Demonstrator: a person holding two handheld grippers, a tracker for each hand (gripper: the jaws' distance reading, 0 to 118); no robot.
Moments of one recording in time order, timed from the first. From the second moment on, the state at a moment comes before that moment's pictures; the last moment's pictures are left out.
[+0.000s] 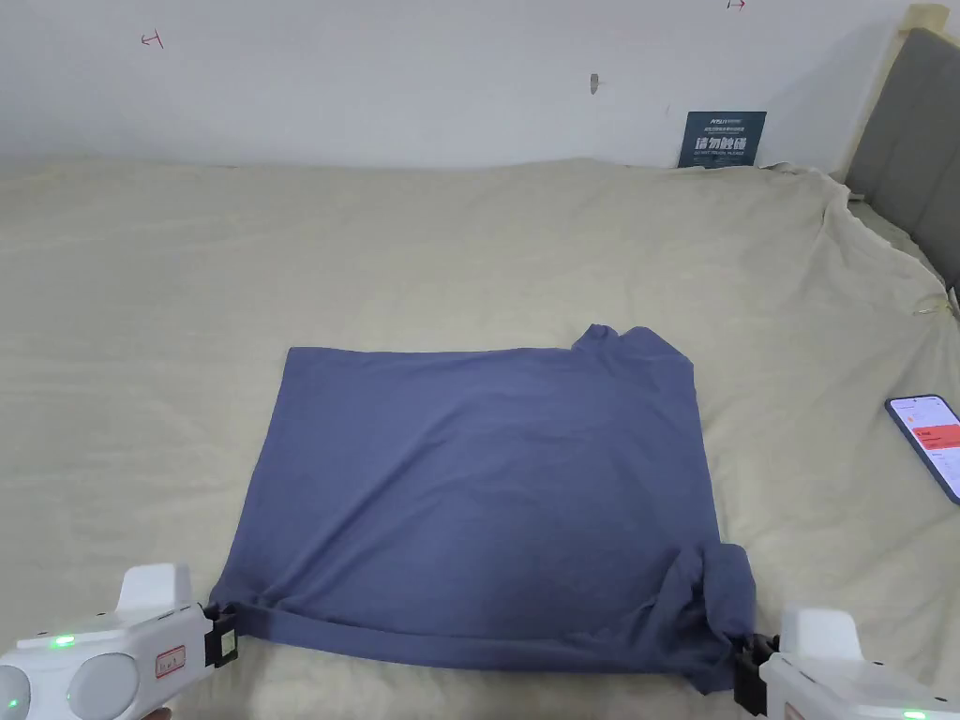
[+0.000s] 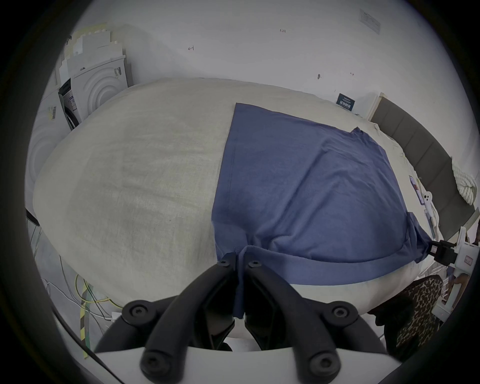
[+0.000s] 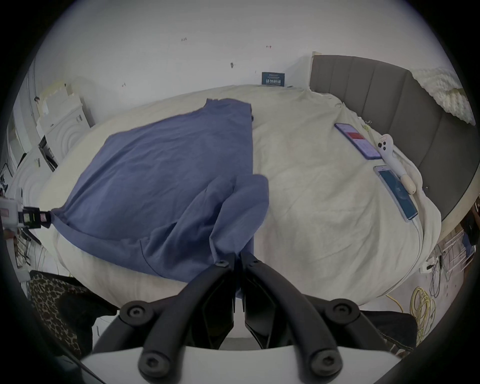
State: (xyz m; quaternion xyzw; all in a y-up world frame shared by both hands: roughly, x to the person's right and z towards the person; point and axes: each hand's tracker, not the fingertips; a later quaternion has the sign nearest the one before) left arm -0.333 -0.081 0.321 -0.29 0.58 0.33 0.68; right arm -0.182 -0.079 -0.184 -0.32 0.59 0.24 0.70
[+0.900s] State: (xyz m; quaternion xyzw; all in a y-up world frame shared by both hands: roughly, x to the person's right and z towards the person) left arm -0.489 -0.032 0.284 -0.30 0.58 0.28 0.70; right arm -0.355 -0.010 -0.234 -0.29 0.61 0.20 0.71
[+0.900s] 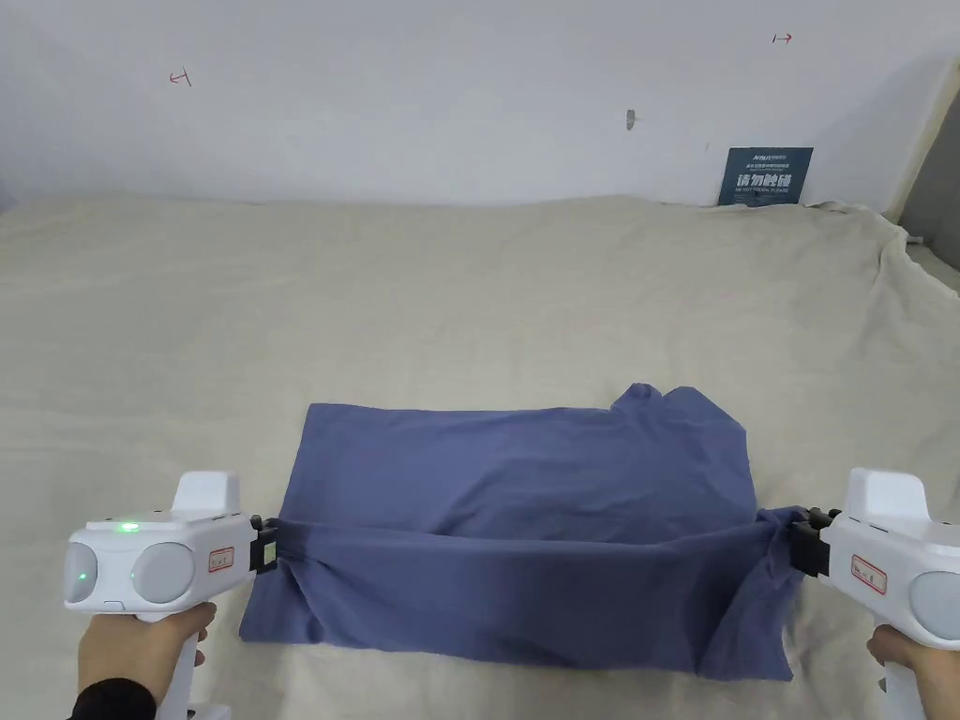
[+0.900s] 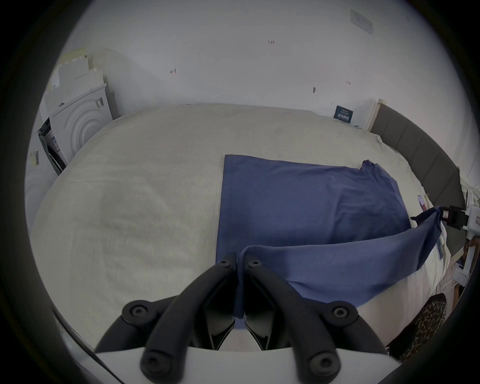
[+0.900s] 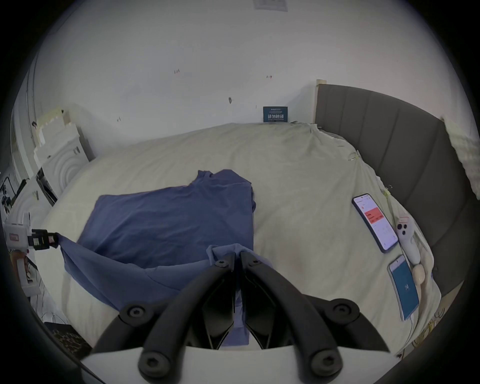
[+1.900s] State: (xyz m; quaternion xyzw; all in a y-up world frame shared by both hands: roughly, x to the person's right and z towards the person) left arm -0.491 -0.001 0.267 -0.27 0.62 0.27 0.69; right arm -0.371 0.020 -0.236 -0.24 0.62 0.18 0.72
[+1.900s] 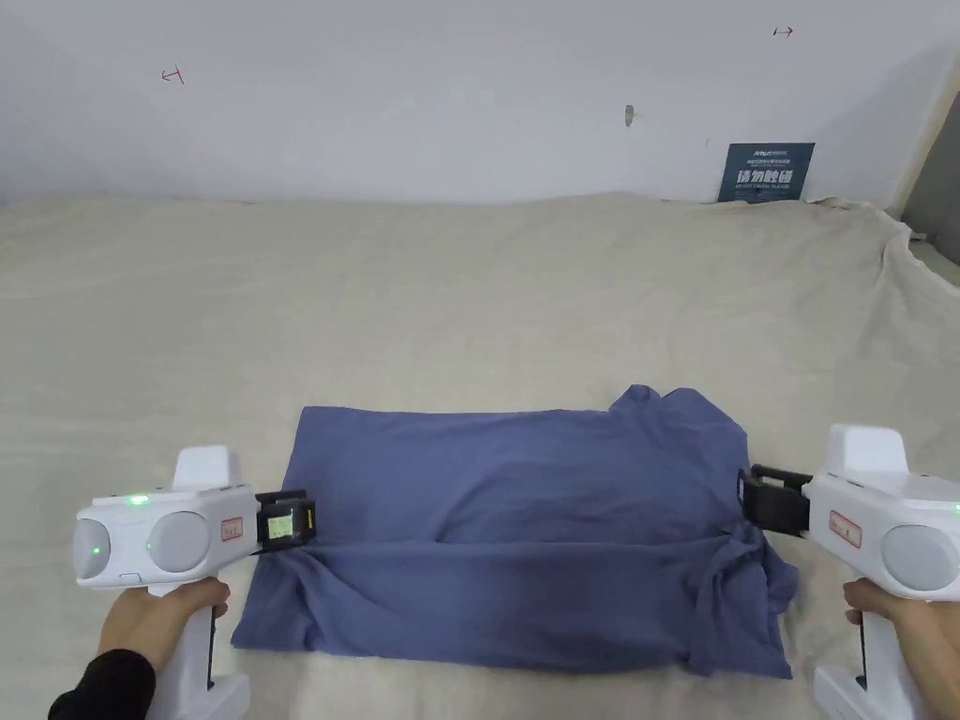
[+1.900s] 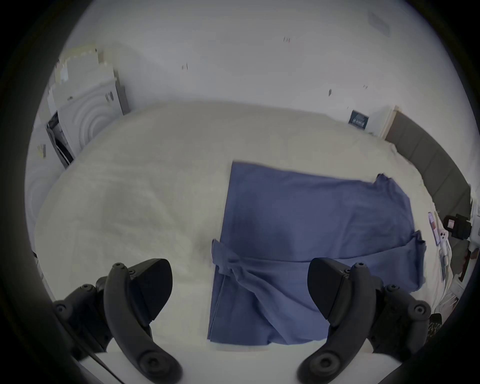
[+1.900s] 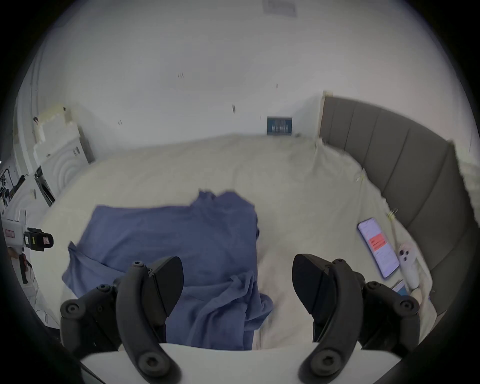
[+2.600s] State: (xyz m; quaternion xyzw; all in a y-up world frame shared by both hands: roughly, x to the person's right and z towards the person) left arm -0.314 0.014 0.272 -0.11 0.66 0.13 0.74; right arm -0.209 0.068 -0.152 -0.07 0.62 0.12 0.77
